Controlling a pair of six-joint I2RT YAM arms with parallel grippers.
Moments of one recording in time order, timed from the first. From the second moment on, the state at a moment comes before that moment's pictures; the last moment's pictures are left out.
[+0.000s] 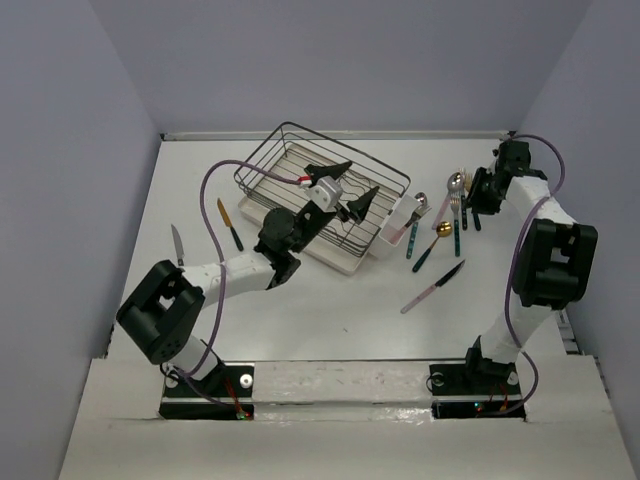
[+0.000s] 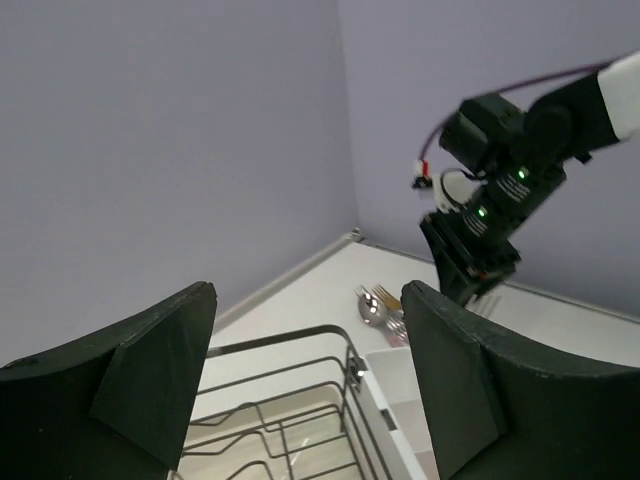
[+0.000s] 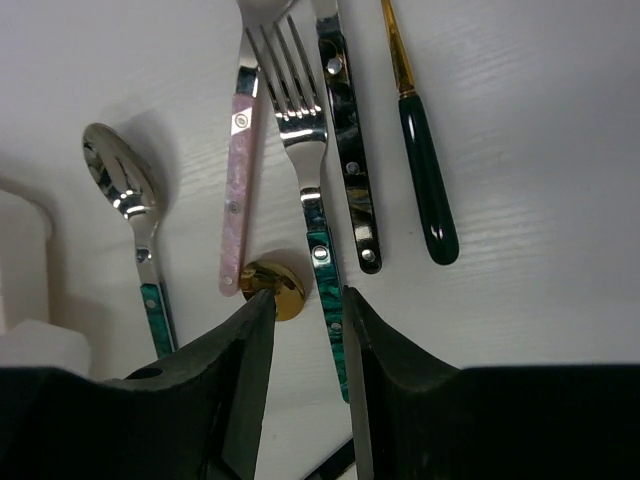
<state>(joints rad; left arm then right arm) -0.80 1.55 0.84 1.13 0.10 0.09 -0.19 1.78 1.38 -0.56 -0.16 0.23</state>
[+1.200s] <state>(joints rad) -0.68 1.34 0.59 1.10 -0.07 0.13 -0.10 2.09 1.56 -0.68 0.05 0.18</state>
